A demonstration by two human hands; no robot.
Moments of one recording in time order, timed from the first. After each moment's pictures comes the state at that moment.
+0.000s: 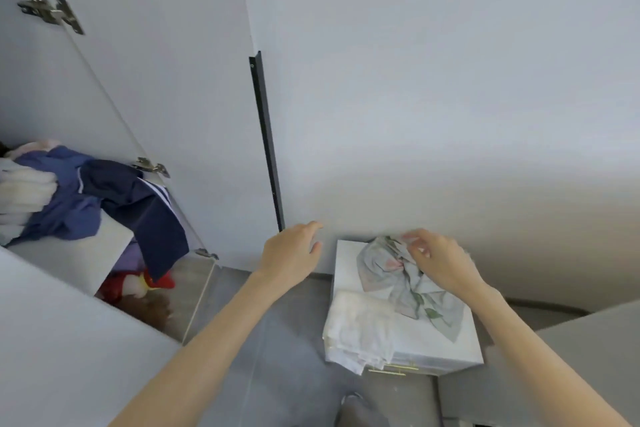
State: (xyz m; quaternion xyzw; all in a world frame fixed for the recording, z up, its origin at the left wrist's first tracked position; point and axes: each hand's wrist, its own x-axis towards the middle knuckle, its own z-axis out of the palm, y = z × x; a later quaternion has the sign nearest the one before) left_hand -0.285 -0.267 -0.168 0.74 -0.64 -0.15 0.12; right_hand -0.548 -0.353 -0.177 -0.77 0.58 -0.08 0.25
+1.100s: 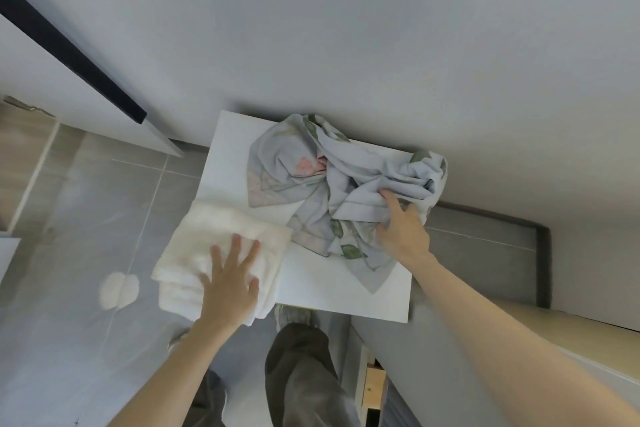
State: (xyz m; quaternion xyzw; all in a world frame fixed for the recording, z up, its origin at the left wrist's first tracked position) left_hand -0.496 -0.326 -0.616 0.80 -0.48 -0.36 -0.08; right_hand -0.732 -0.526 -0.582 -0.68 0.66 0.13 0.30
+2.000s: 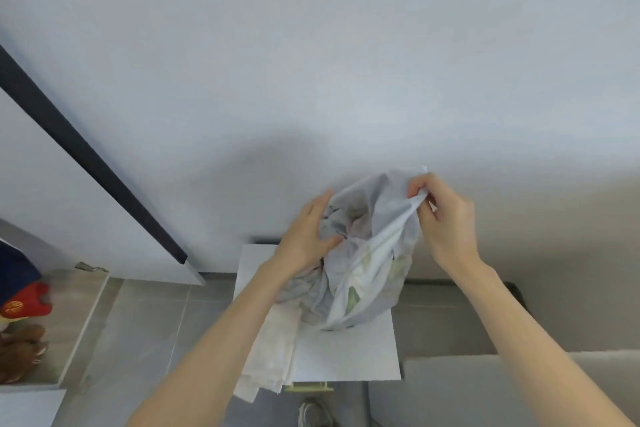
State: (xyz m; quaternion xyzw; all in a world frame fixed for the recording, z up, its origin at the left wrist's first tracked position) left_hand -0.499 -0.497 -0.300 0.62 -0.62 -0.38 0.28; right_hand -0.714 -0.519 -0.202 -0.75 0.49 -0.40 0.19
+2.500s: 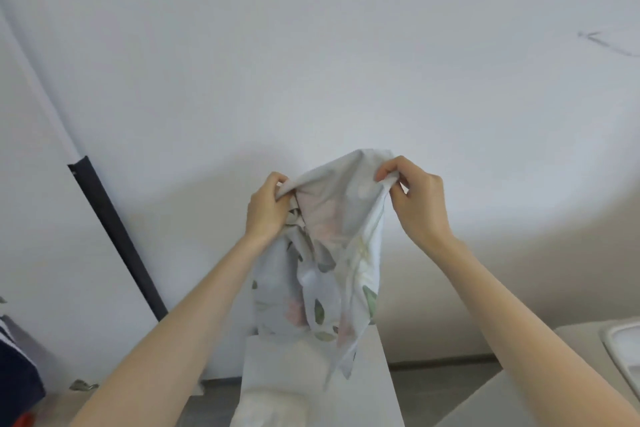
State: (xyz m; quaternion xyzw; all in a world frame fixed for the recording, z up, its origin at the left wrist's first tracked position) left_hand -0.446 -0.524 -0.077 0.64 -0.58 -0.17 0.48; right_hand -0.685 -0.494 -0.013 -0.73 0.44 -0.50 0.15
